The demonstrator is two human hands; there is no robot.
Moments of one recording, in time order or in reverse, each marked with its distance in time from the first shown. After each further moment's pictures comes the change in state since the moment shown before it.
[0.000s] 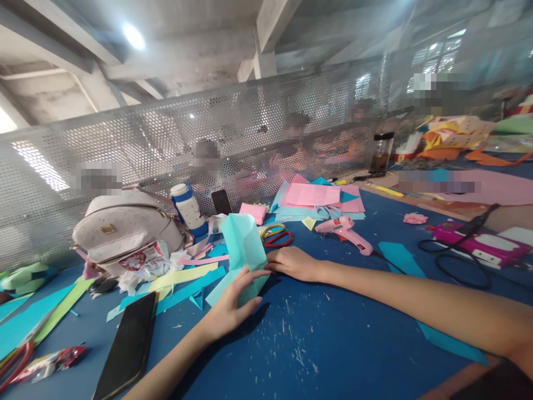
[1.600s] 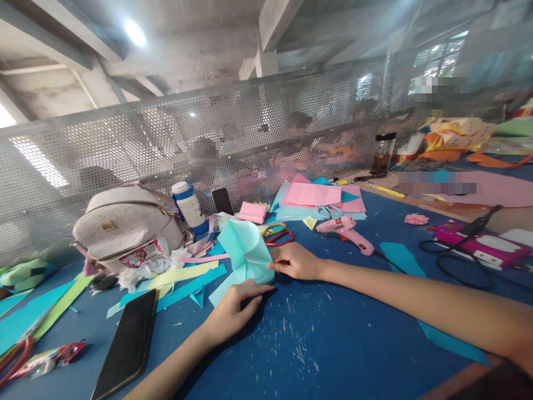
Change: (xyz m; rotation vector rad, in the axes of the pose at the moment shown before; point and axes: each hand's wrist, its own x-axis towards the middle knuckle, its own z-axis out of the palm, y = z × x) left_hand 0.002 0.004 0.006 0.060 0.008 0.107; right_hand -0.005 0.000 -0.003 0.017 0.096 -0.128
